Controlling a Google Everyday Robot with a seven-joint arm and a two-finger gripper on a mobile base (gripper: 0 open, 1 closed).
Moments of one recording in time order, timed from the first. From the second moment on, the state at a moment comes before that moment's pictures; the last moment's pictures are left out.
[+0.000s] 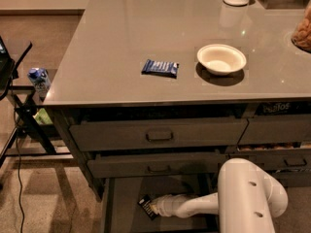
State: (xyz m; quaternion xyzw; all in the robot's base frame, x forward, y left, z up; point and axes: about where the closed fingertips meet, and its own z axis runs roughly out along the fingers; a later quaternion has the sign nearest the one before) arm 0.518 -0.002 0.127 -0.30 0.89 0.24 0.25
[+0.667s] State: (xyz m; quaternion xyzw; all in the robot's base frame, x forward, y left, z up) arm 0.519 0.003 0.138 -0.29 0.89 0.24 0.25
